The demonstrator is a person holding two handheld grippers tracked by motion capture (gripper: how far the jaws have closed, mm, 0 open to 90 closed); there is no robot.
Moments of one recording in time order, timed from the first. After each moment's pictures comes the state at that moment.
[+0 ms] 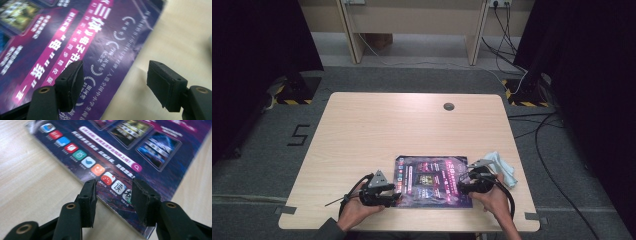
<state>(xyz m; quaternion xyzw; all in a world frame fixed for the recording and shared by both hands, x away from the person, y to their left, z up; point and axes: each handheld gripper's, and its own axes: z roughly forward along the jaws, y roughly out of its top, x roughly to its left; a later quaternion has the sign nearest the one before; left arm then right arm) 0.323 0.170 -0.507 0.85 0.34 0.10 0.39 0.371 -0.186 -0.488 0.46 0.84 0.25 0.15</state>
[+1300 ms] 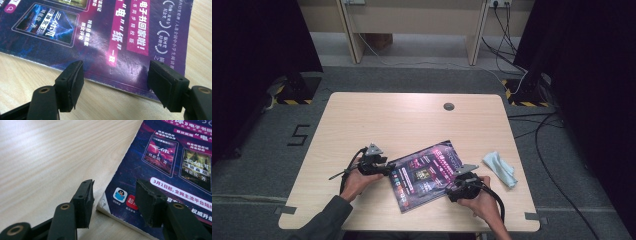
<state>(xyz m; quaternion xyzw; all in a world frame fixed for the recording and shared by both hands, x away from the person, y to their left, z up) 0.413 0.194 -0.509 0.81 0.42 0.12 0.39 0.353 -0.149 -0.489 0.39 0.87 0.25 0.14</state>
